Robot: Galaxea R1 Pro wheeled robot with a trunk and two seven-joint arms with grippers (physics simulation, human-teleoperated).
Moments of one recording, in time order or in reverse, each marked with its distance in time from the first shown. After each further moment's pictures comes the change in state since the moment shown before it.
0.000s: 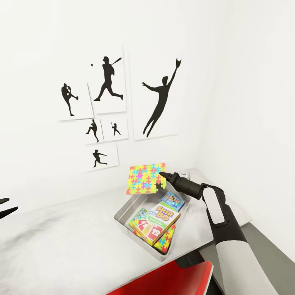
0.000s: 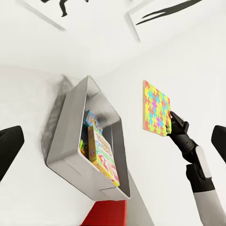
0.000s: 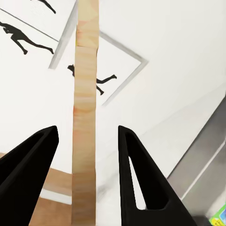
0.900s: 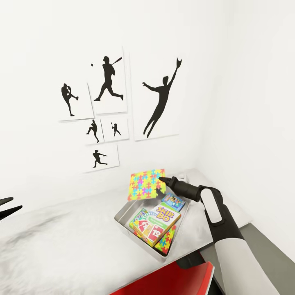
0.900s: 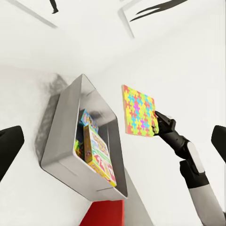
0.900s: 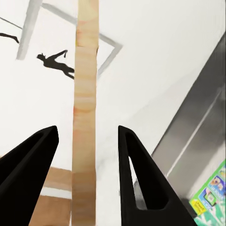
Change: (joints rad) left arm 0.000 -0.018 0.000 -0.028 0.000 0.000 0.000; right arm -0.016 -0.005 0.006 0.081 0.011 0.012 -0.053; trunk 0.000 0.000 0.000
